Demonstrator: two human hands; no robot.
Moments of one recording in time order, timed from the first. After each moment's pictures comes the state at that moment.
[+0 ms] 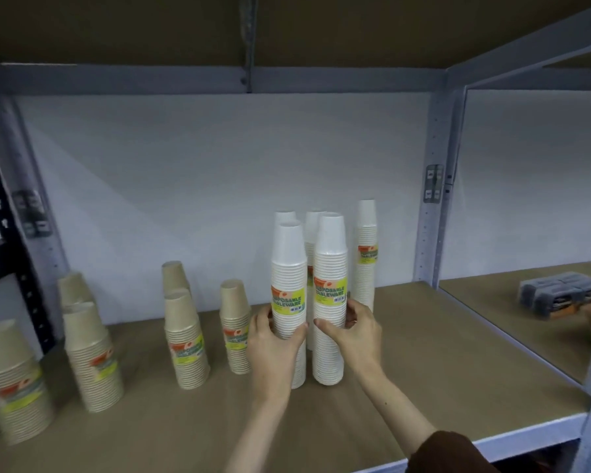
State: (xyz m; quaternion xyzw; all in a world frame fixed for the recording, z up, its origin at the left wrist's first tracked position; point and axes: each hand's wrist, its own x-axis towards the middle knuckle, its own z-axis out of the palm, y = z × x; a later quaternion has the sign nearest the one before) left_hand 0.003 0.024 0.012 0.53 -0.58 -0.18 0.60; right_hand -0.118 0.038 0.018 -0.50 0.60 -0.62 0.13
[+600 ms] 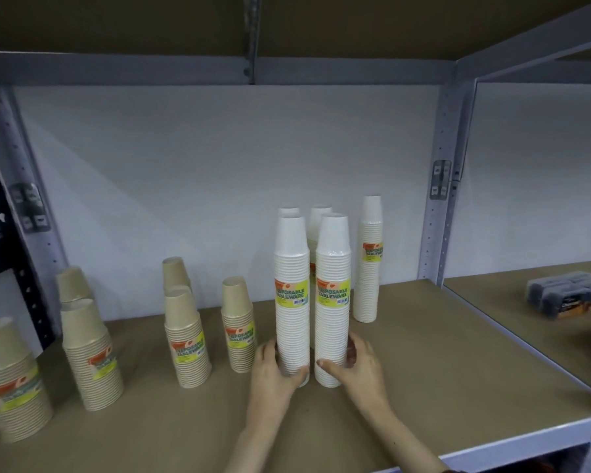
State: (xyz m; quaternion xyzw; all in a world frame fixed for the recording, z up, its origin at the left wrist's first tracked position) left_hand 0.018 0.021 -0.036 0.56 -0.67 -0.24 0.43; right_hand -0.121 0.043 -0.037 -0.52 0.63 -0.54 0.19
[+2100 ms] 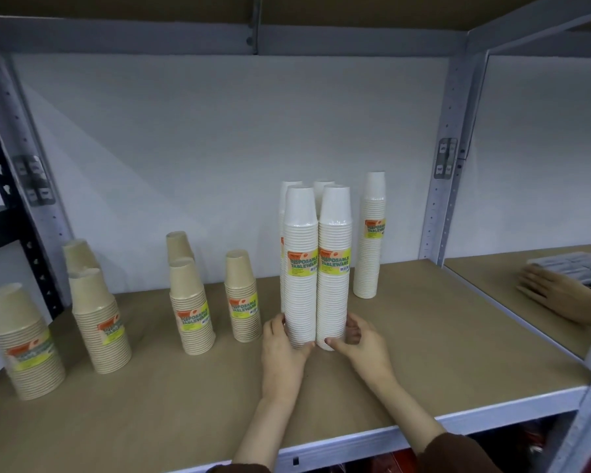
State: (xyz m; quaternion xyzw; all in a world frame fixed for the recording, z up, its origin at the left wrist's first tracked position) left_hand 0.003 0.033 -0.043 0.57 -0.64 -0.24 0.45; right_hand -0.134 0.043 -0.051 -0.53 0.64 -0.51 0.22
